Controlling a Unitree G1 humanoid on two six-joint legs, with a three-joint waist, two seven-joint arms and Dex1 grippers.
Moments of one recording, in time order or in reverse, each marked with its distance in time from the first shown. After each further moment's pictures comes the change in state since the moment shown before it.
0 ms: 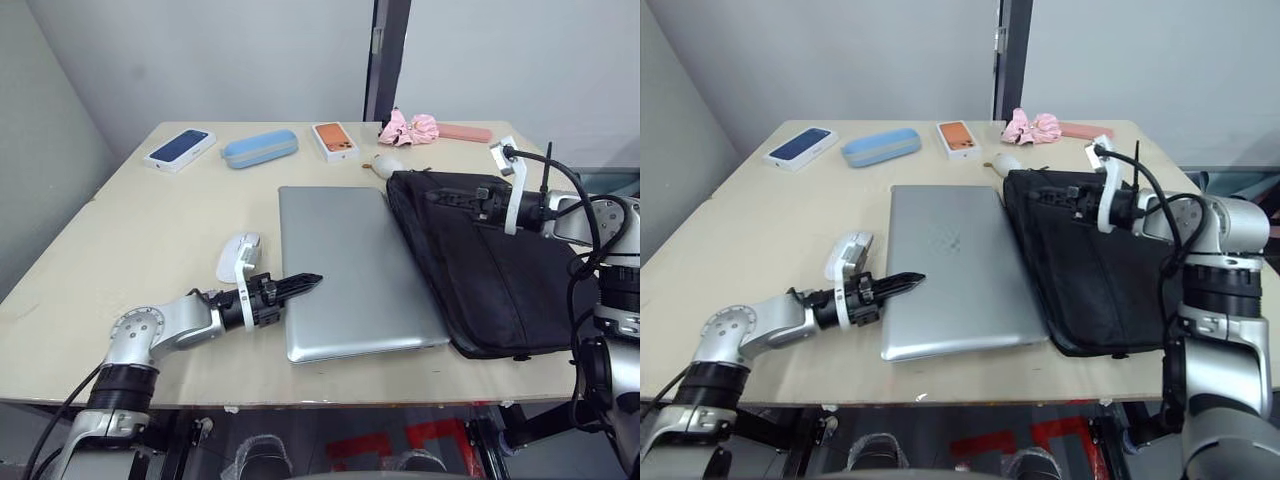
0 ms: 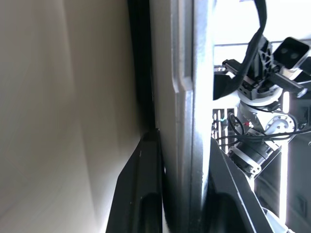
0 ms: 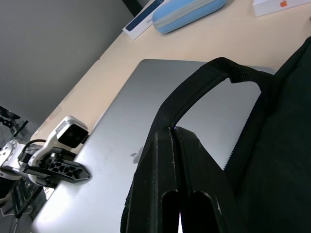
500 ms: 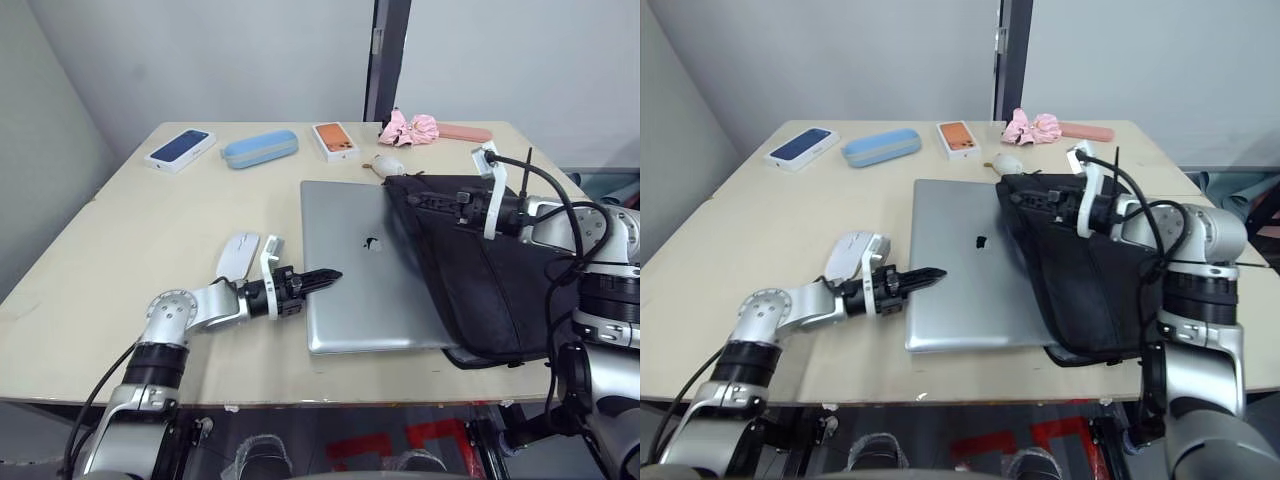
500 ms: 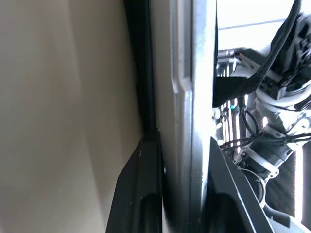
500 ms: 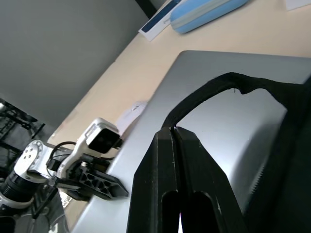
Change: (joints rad) left arm -0.172 -0.143 -0.044 0.123 0.314 0.017 -0.158; right arm 0.010 0.131 -0.027 -0.045 0.079 0.030 -0.135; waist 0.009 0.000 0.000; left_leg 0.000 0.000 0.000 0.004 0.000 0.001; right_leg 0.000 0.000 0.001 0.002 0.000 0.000
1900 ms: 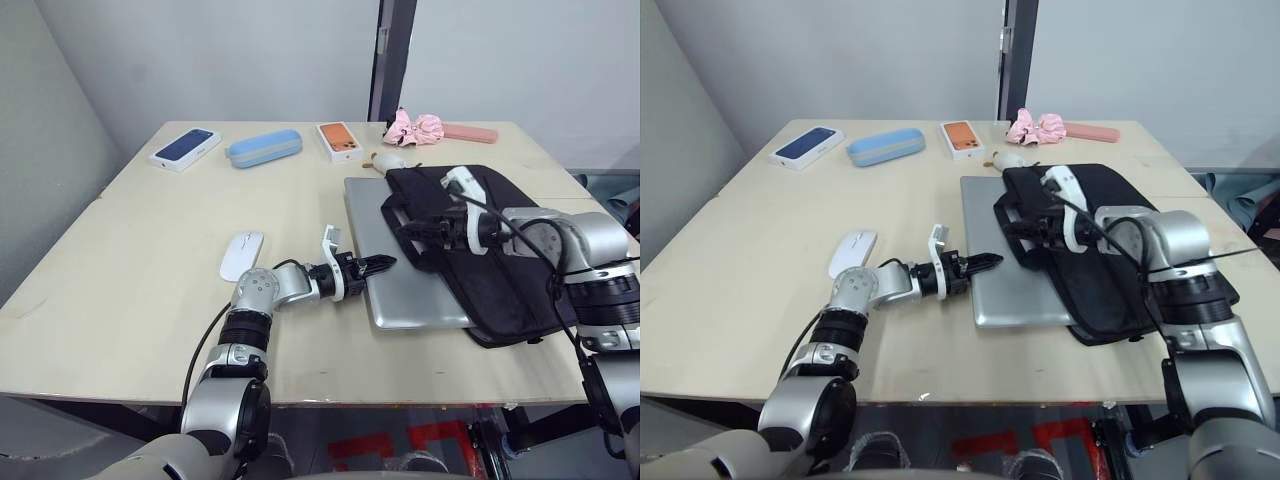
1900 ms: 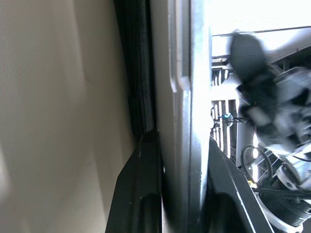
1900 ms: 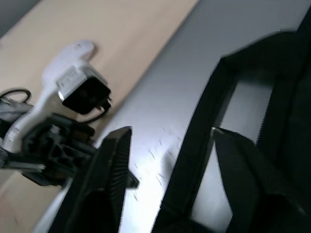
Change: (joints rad) left arm -0.163 -0.365 0.170 0.225 0.459 -0.074 -0.101; right arm 0.030 -0.168 0.378 0.074 -0.204 -0.249 0.098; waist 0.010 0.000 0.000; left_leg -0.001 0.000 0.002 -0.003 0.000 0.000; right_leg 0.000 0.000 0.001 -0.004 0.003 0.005
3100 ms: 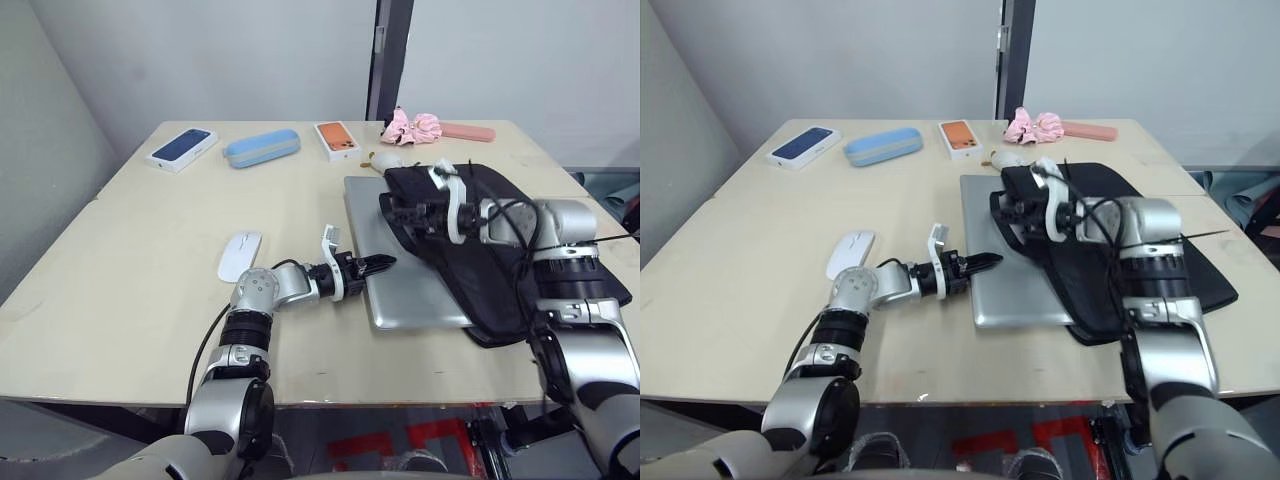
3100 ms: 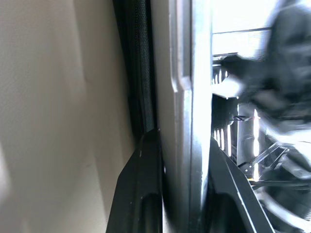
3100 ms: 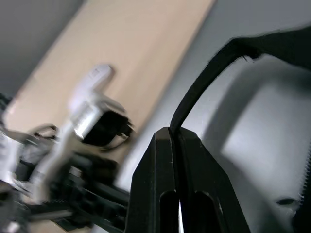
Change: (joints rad) left arm 0.000 -0.028 0.048 -0.021 0.059 0.028 -0.018; right arm -0.179 0.216 -0.249 0.119 0.013 0.244 -0.060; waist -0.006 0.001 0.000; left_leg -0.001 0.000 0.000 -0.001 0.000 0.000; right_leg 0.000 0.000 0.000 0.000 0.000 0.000
